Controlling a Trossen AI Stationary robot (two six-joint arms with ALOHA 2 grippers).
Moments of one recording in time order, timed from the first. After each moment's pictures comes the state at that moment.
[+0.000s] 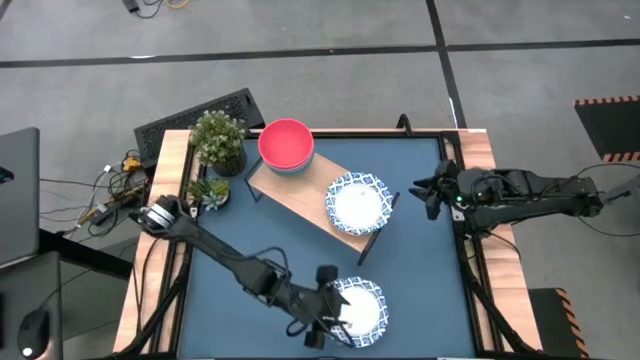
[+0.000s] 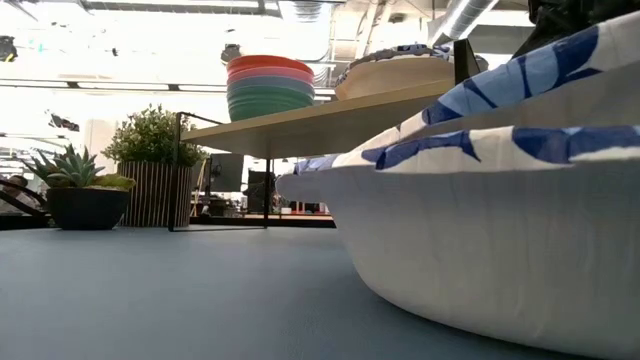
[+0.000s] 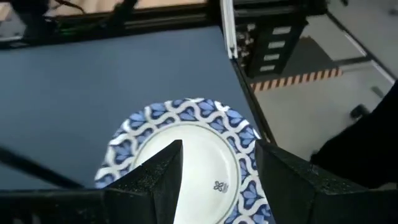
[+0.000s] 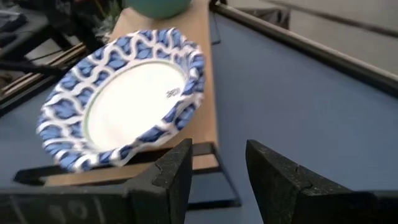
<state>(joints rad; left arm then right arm) -0.52 1.96 1.59 -0.16 -0.26 -0.20 0.04 0.54 0.71 -0.72 0.38 0.58</state>
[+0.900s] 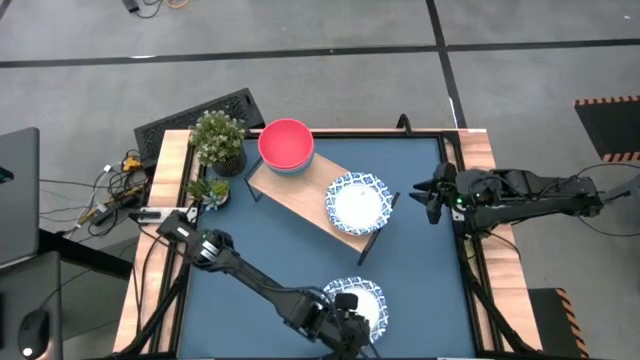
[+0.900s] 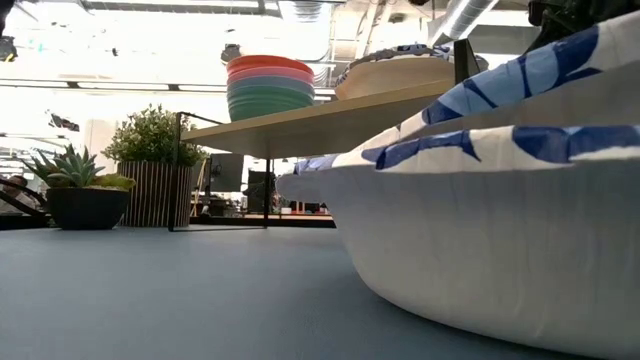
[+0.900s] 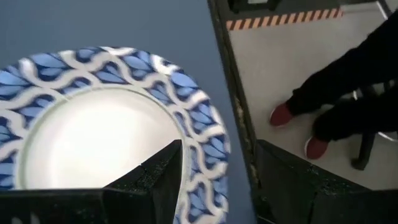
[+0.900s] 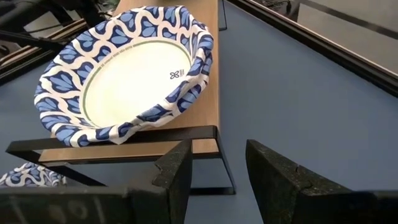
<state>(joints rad) -0.55 2.42 2.28 -0.67 -0.14 -0.36 0.04 0.55 0.71 -0.76 0.34 0.51</state>
